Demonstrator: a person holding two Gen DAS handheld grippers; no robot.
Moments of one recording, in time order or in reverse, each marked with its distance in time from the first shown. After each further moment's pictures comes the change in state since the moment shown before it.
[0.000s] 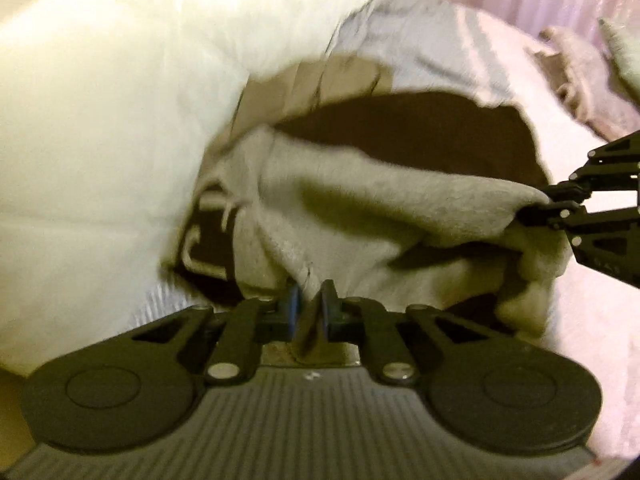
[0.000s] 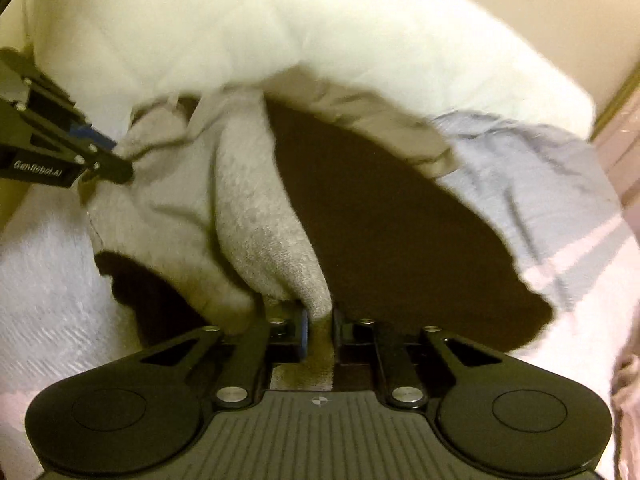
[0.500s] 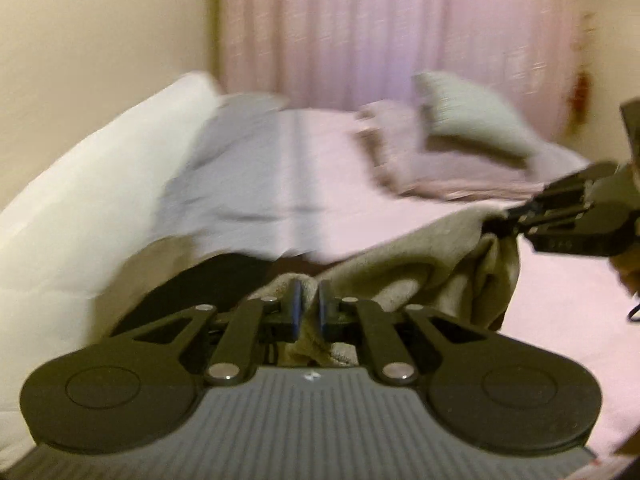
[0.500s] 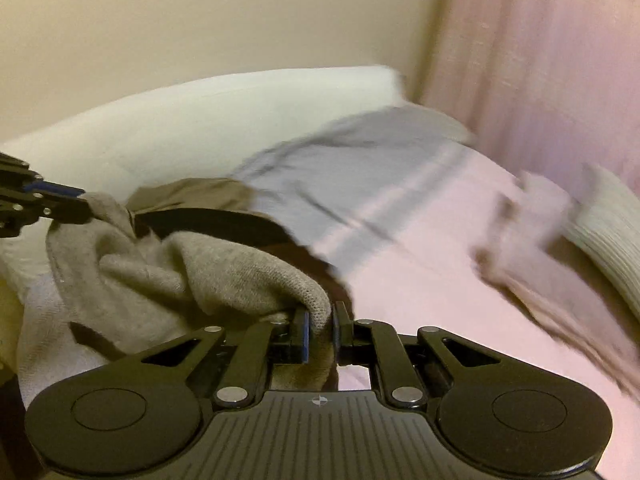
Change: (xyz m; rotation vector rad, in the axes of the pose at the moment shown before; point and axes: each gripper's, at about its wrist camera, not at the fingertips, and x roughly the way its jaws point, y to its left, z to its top) left arm -0.181 -0.180 0.059 0.288 -0.288 -0.331; right arm -0.262 -0.111 -0.105 0.483 -0.141 -0.243
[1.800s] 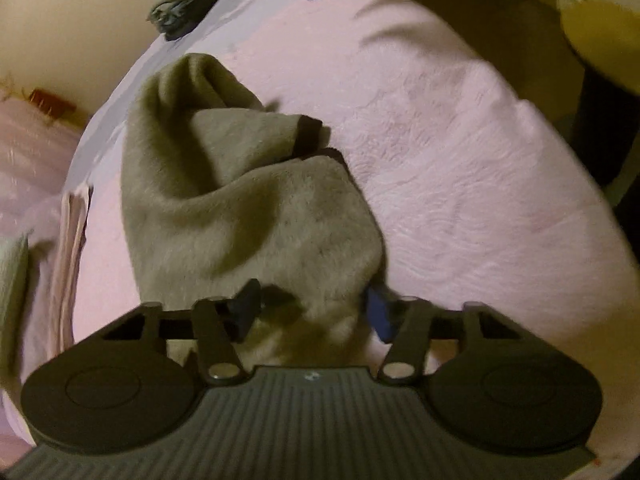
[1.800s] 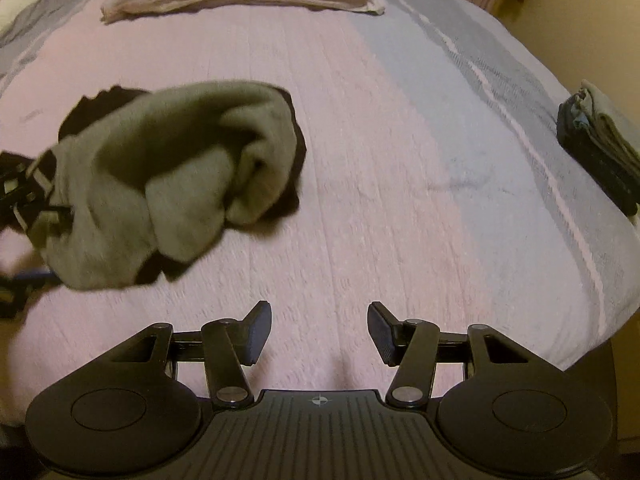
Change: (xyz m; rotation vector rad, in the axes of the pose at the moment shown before) left arm 0.156 -0.424 -0.288 1.594 -0.091 -0.716; right arm -0.245 -0.172 -0.431 0.658 0.450 -0.553
